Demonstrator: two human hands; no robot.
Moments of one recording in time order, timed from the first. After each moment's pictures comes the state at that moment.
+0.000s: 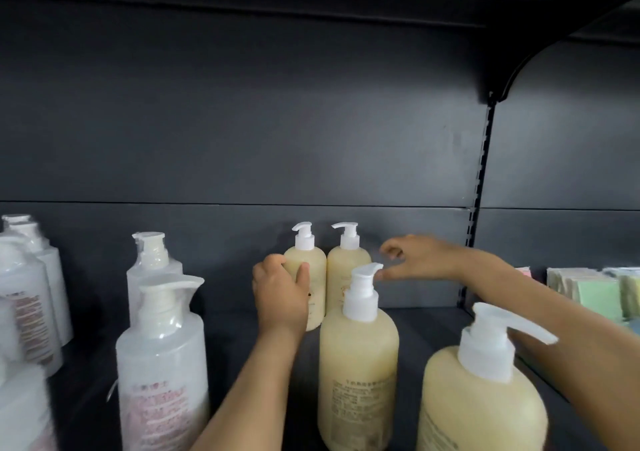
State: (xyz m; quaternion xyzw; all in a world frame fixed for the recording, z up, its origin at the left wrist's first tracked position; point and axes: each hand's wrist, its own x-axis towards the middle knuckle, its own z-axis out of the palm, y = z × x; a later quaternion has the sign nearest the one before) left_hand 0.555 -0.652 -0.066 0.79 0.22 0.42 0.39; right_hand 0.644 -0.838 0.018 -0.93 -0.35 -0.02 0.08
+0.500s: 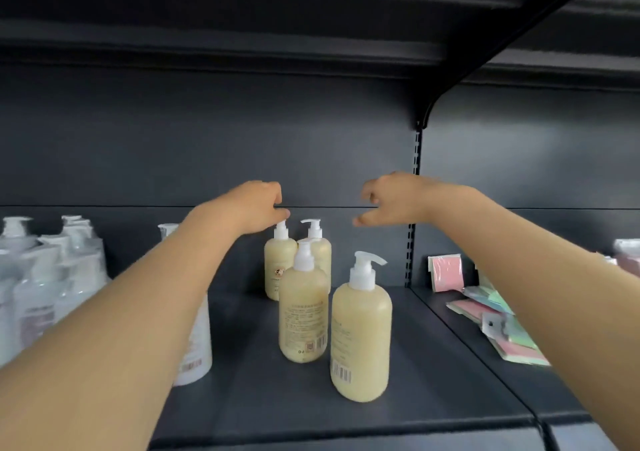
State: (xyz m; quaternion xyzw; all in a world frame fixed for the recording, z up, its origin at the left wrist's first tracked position) left_hand 0.433 -0.702 0.084 0.97 0.11 0.23 0.03; right_hand 0.510 -0.914 0.106 -0.91 -0.36 -0.19 -0.04
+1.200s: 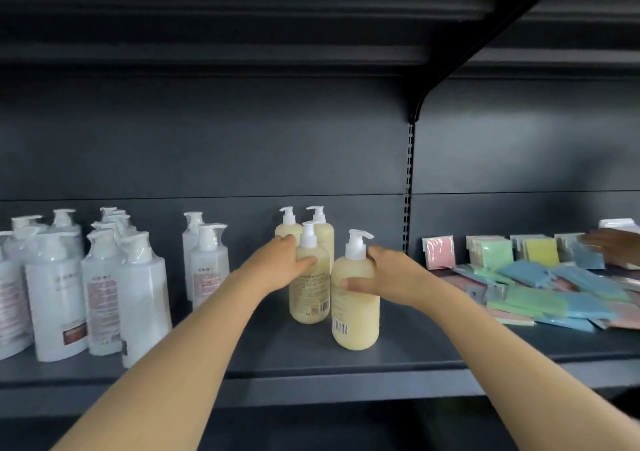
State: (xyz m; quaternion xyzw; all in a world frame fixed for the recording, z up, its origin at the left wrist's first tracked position) left_hand 0.392 -0.747 -0.003 0.97 0.12 0.17 0.12; right_hand 0.445 -0.943 -0.010 -0.90 -0.34 -0.04 0.27
